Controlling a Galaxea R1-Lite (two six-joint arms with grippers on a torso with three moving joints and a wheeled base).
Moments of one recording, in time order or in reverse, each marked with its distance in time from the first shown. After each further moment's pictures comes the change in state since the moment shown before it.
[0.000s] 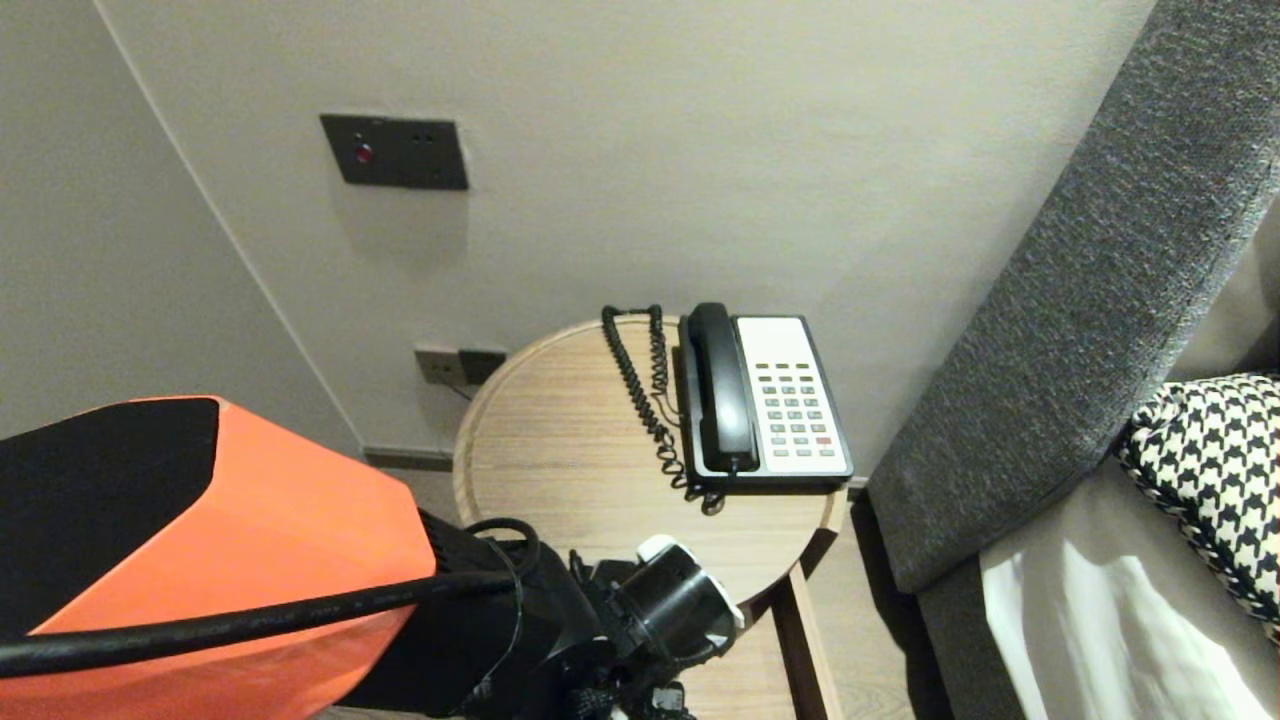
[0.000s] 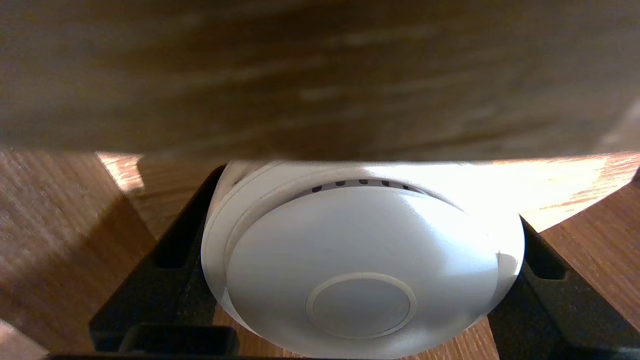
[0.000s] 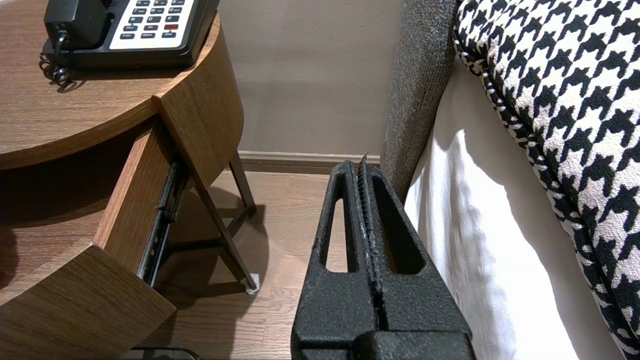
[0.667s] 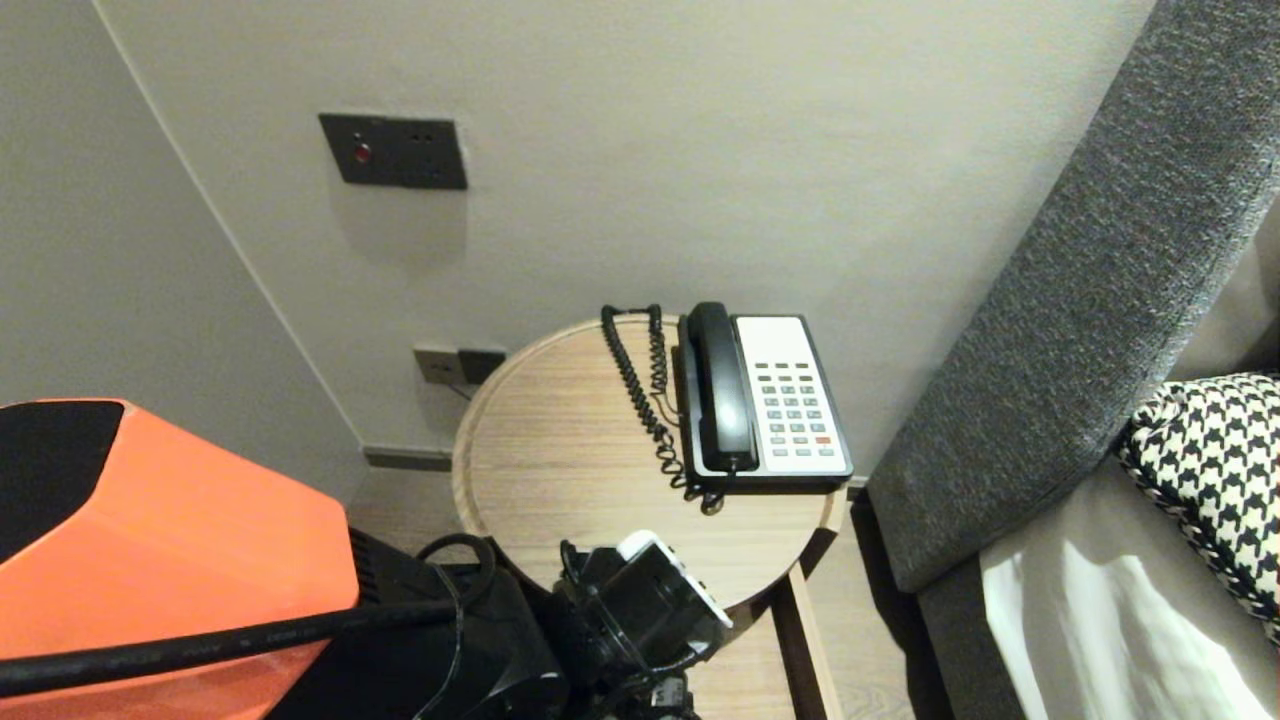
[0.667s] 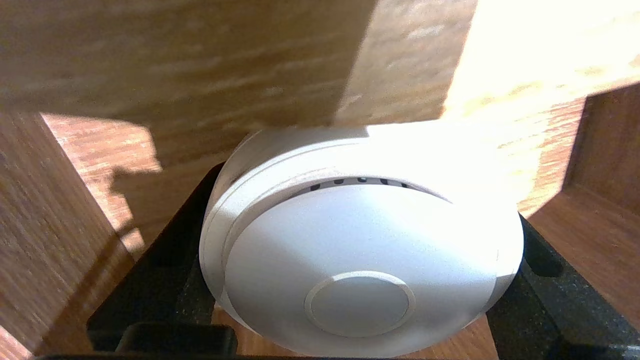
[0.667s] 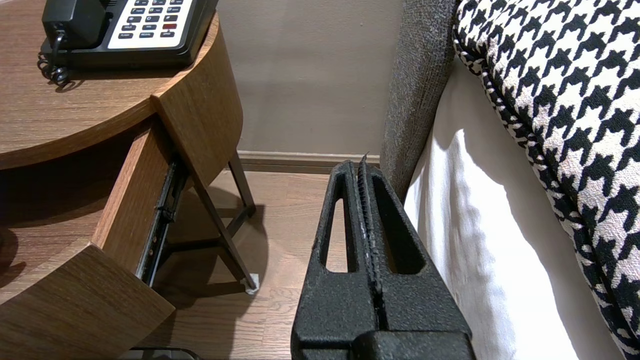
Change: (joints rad) left arm -0.012 -0.079 0.131 -0.226 0.057 0.022; right arm 0.000 0.000 0.000 0.000 0.000 0.000
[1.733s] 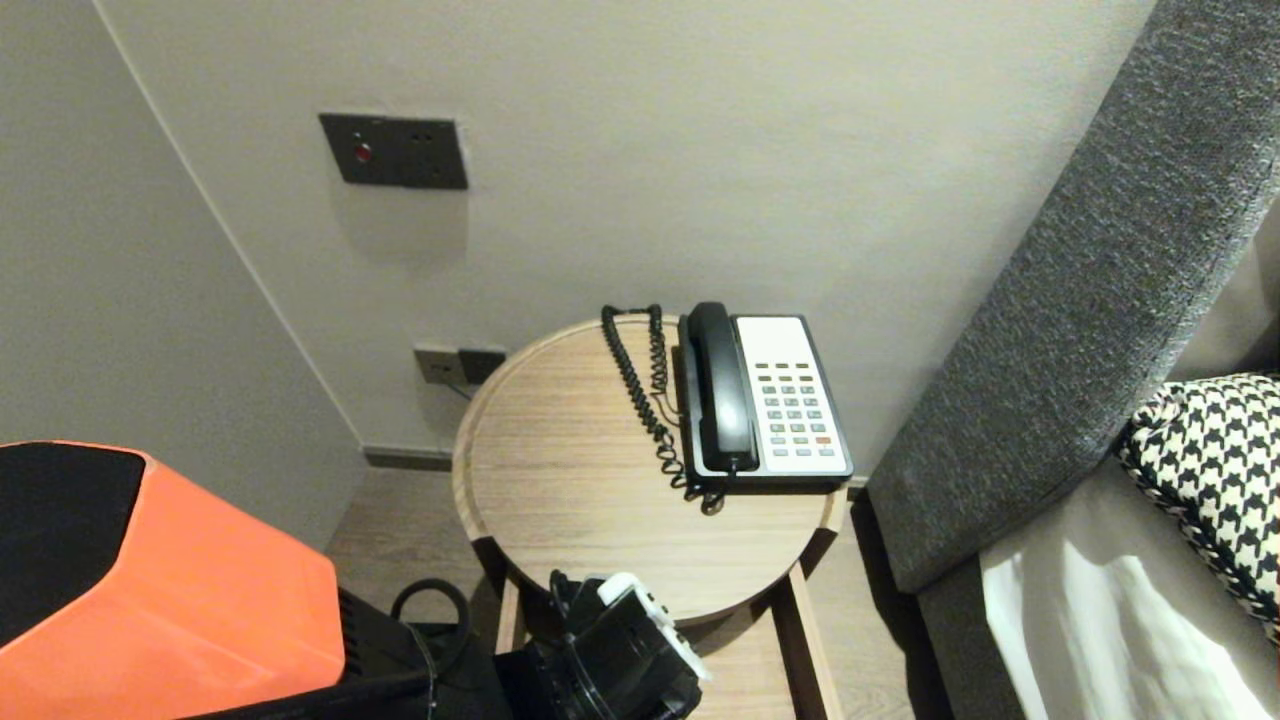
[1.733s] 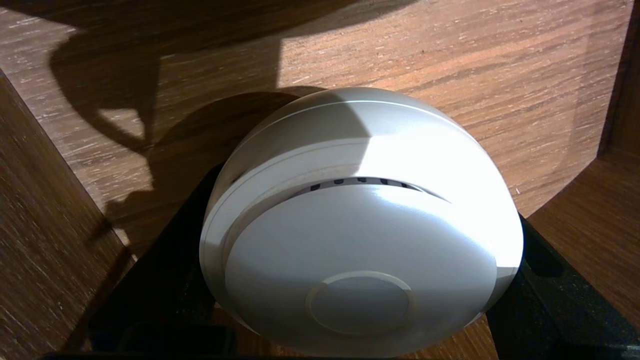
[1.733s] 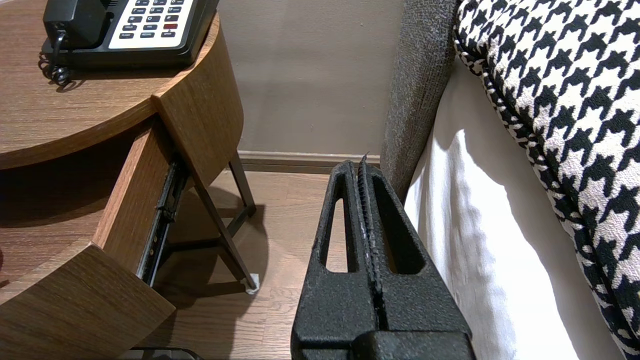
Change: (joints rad) left arm -0.026 -0.014 0.145 -0.156 -0.001 0.029; right arm 0.000 0.000 0.000 0.000 0.000 0.000
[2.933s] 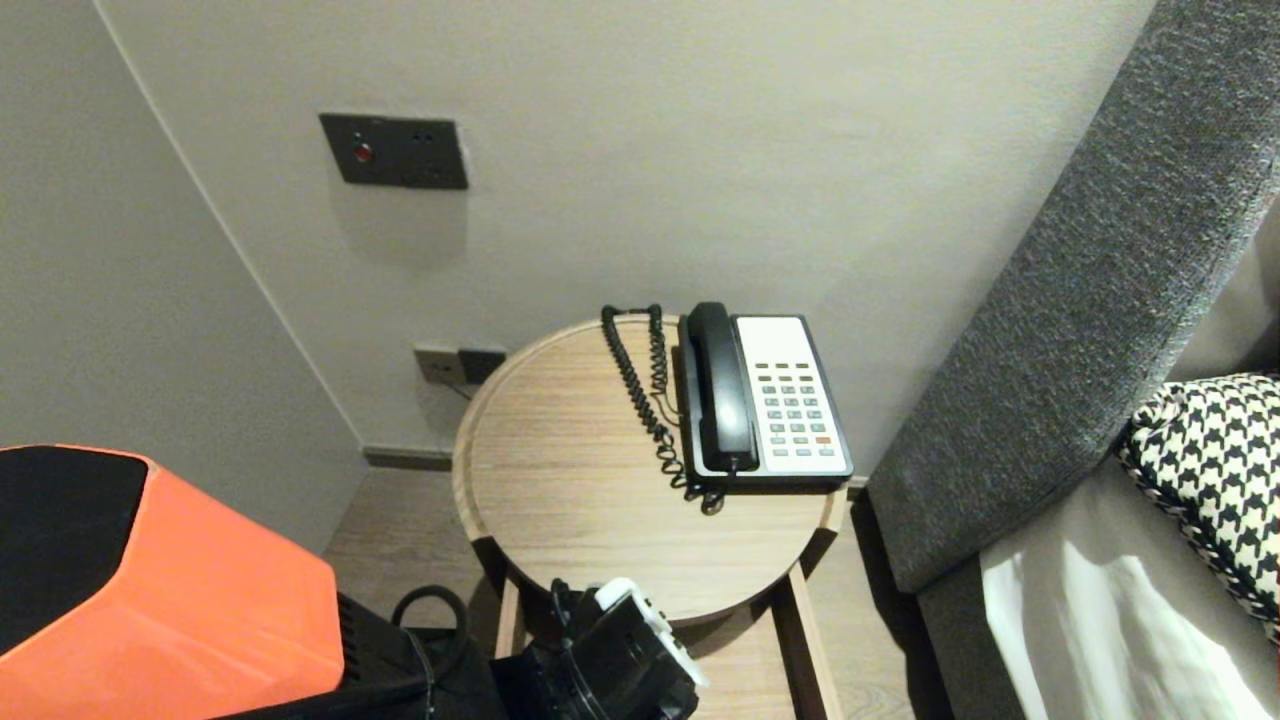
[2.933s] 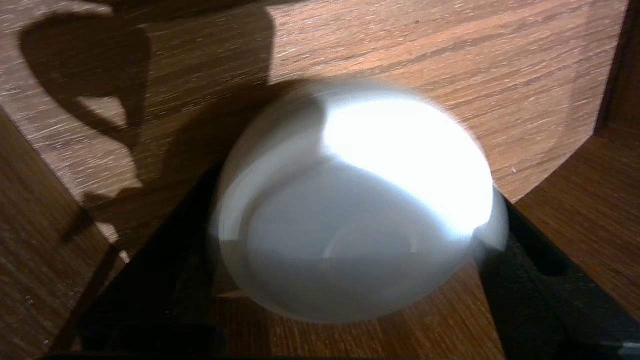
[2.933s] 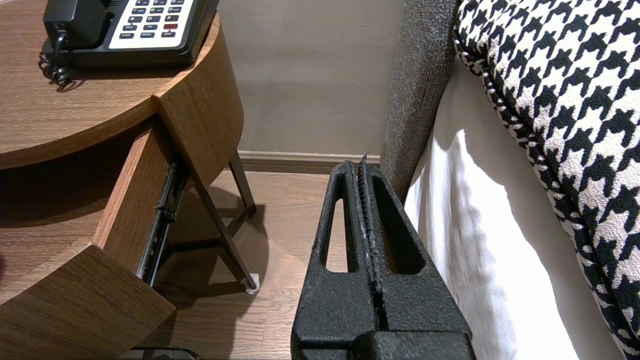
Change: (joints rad) left arm 0.000 0.000 0.014 -0.004 -0.049 -0.003; right arm 0.000 0.000 0.000 0.000 0.000 0.000
